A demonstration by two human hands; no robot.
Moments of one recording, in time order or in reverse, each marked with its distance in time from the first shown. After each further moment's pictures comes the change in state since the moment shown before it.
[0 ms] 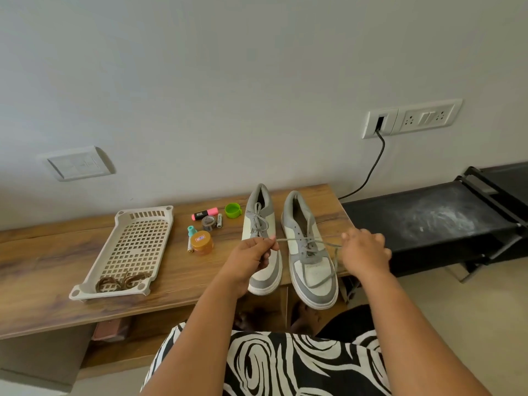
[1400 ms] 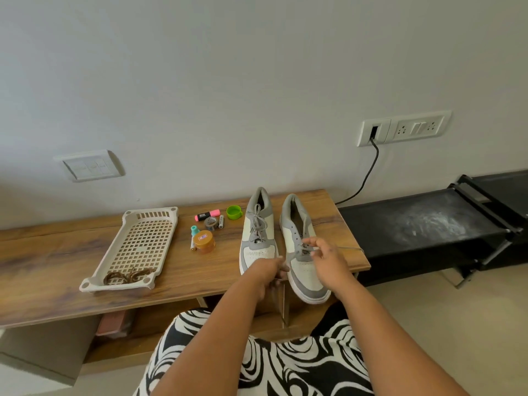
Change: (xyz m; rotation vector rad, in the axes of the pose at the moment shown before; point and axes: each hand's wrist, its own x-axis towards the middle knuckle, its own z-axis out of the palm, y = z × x) left_hand -0.008 -0.017 0.037 0.180 0.077 -0.375; right_hand -0.029 -0.017 0.032 0.602 -0.184 -0.205
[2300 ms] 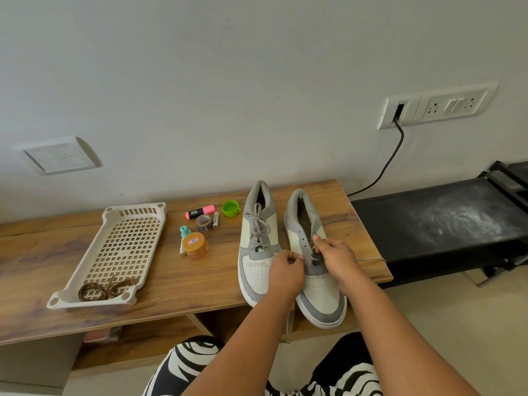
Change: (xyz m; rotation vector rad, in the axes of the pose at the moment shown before) left_hand 0.086 -0.005 0.041 0.059 0.258 0.291; right_hand 0.080 0.027 0.018 0.203 0.031 0.322
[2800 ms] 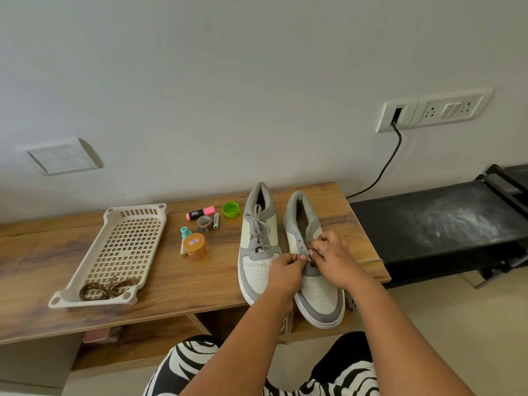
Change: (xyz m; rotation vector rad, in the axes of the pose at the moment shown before) left_hand -0.006 0.000 -0.004 -0.248 -0.106 -0.103; right_hand -0.007 -0.002 -0.016 -0.685 -0.136 -0.413
